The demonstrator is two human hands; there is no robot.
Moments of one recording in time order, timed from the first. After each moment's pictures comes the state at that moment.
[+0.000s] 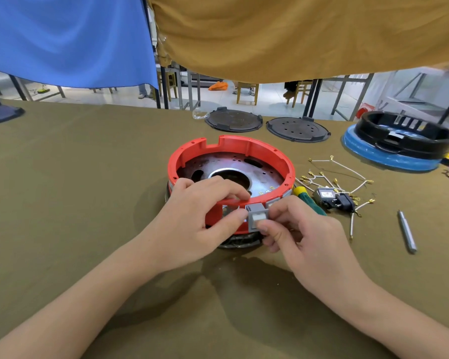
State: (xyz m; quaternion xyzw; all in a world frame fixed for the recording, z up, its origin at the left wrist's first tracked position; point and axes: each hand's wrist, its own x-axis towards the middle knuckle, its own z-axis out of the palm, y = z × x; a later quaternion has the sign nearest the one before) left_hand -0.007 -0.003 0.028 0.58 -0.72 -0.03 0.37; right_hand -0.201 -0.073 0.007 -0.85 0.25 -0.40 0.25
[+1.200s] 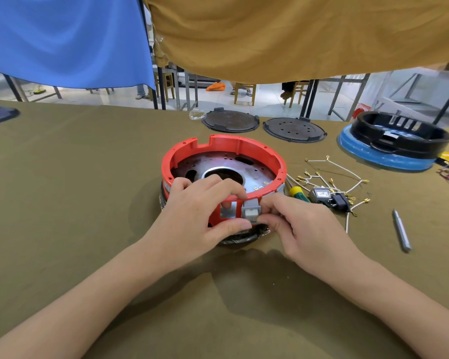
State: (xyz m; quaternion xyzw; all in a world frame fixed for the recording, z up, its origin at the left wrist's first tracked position) left_hand -0.008 -0.011 0.019 0.59 -0.72 0.04 0.35; right_hand -0.203 -0.097 0.017 -0.92 0.22 -0.32 0.06
